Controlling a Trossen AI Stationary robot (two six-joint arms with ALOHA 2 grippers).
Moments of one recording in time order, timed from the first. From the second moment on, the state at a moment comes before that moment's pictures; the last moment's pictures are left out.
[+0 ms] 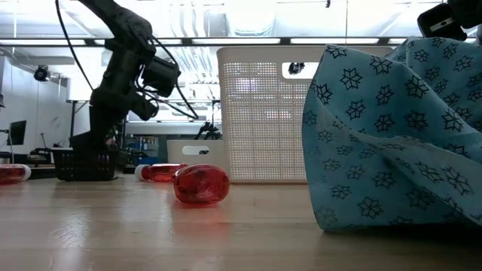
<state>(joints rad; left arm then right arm) 0.53 1.57 0.98 -1.23 -0.03 -0.03 0.01 0.17 0.08 0.40 -0.86 0.54</state>
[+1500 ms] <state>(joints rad) 0.53 1.57 0.97 -1.19 -0.03 -0.03 0.01 0.17 0.08 0.40 -0.86 0.54</state>
